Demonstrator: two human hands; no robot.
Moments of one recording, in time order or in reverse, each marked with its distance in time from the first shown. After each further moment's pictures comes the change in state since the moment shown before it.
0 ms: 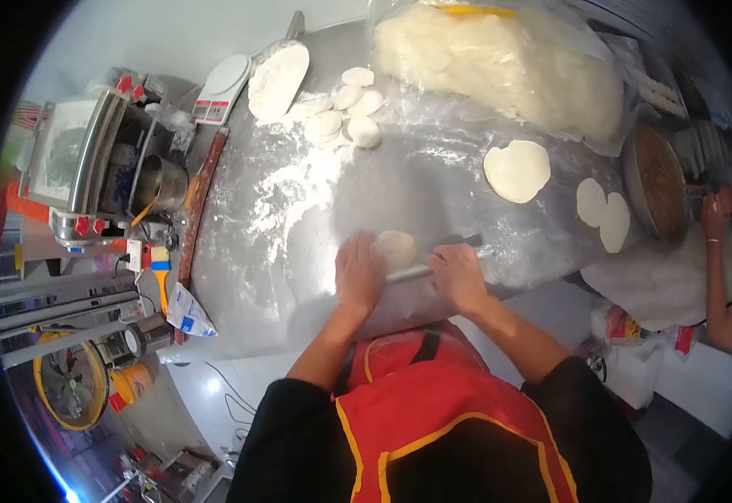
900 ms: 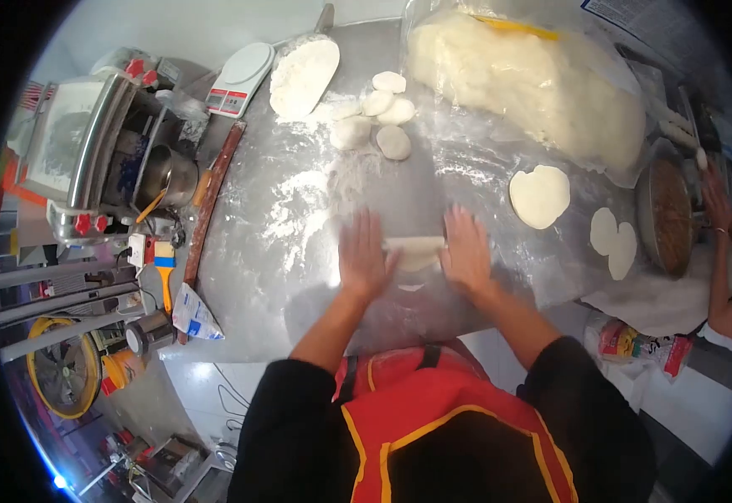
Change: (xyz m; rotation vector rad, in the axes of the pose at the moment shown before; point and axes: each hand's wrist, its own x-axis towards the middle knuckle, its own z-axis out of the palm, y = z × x) left_hand 0.048 -0.032 -0.010 0.233 -0.070 0.091; right_hand 0.081 0.013 0.010 -0.134 0.101 0.136
